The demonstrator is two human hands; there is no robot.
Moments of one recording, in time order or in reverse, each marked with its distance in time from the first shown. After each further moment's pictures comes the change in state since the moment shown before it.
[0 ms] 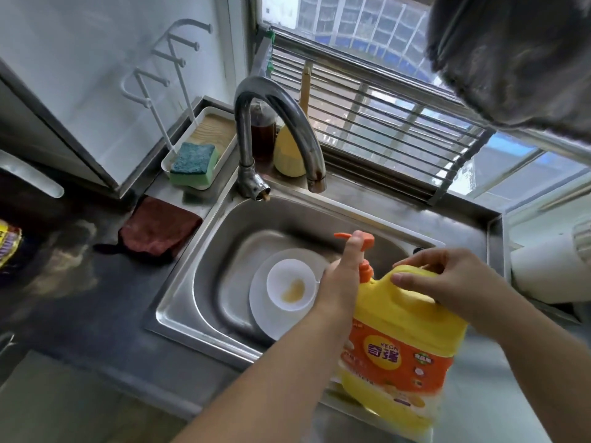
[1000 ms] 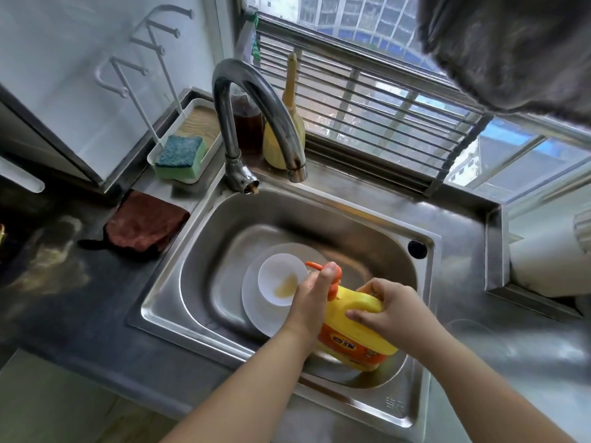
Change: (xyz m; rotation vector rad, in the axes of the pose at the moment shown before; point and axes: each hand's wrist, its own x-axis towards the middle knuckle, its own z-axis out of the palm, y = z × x) left_hand 0.020 -0.049 -0.019 0.077 0.004 0.091; right_hand 0.024 0.063 0.070 -0.185 -0.088 -0.078
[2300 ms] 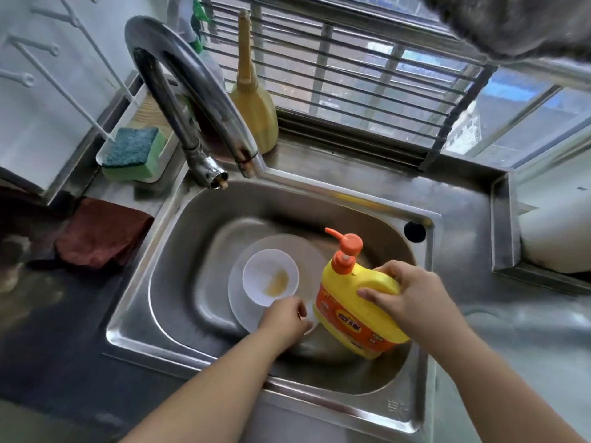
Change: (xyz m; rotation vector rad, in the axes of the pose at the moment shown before) left_hand 0.075 -0.072 -0.039 1.095 -0.060 -0.119; right_hand 0.020 0.026 -0.010 0.071 0.148 0.139
